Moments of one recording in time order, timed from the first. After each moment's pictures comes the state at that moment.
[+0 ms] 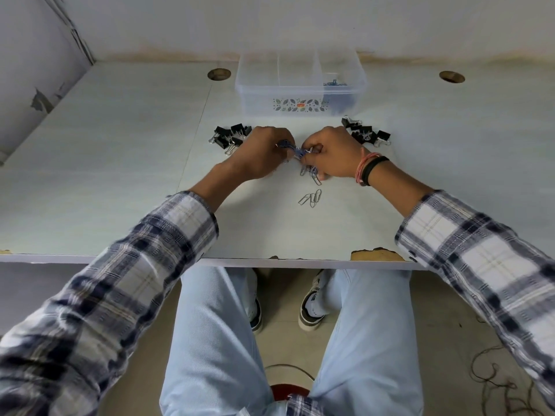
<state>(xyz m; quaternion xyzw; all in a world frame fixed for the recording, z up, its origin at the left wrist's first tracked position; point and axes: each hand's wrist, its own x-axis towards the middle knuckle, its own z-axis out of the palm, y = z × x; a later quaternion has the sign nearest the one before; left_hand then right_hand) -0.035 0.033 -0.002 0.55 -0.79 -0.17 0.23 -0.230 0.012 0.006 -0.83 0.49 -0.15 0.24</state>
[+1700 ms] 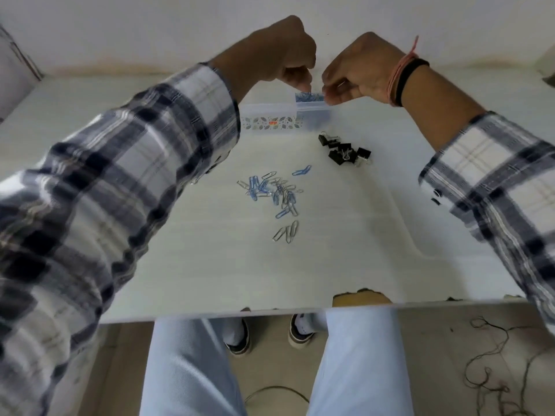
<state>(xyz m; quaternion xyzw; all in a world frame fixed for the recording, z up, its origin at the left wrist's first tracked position) -0.119 -0.114 0.125 0.63 -0.63 -0.38 0.22 -0.281 -0.101 0.112 -0.61 0.60 -0.29 0.44</state>
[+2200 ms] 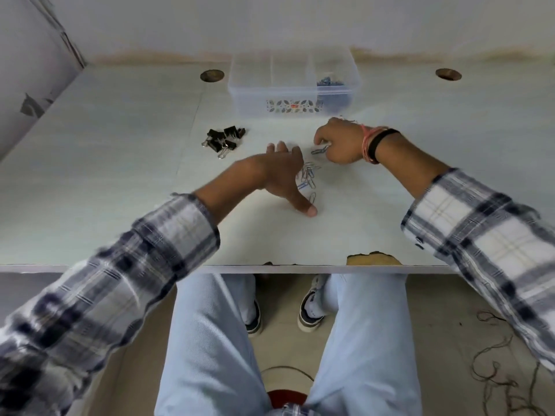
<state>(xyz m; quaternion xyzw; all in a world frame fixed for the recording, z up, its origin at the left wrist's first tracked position) -0.085 0.057 0.032 0.60 -0.76 -0.20 -0.15 -0.243 -0.011 0.039 -0.83 0.53 0.10 0.14</state>
